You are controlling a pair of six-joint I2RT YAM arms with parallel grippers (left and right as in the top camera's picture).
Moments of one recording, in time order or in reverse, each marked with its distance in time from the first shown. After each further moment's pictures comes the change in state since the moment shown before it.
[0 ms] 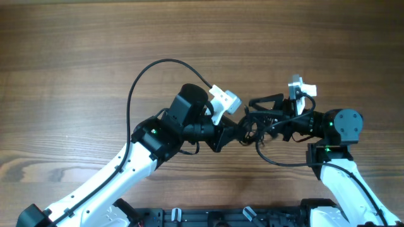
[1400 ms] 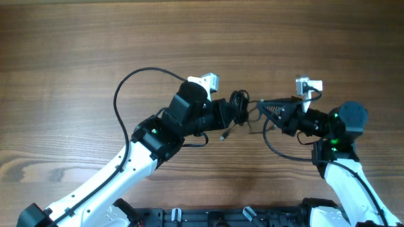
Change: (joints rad) left arm 0.000 0.004 0.000 0.117 -0.310 -0.681; right arm -0.093 0.000 0.002 -0.273 0.061 -0.019
